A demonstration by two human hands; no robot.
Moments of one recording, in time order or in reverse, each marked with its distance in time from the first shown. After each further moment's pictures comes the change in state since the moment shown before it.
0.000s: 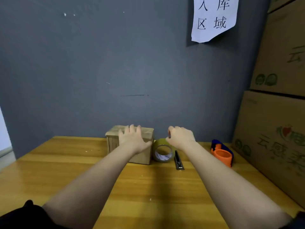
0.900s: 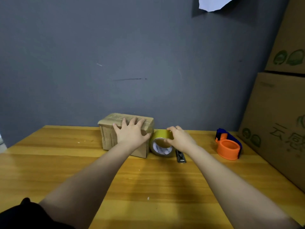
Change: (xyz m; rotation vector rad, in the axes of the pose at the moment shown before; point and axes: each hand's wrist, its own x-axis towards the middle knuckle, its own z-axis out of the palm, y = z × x) left_hand 0.036 0.002 0.053 -0.079 0.073 0.033; right_hand 0.021 0.024 0.074 0.305 -0.106 0.028
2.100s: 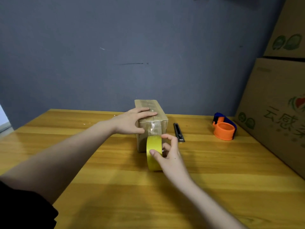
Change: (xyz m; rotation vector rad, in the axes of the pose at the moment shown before) left_hand -0.039 -0.037 -0.037 -0.234 -0.358 0.533; right_hand -0.158 -0.061 0.040 0.917 0.108 0.023
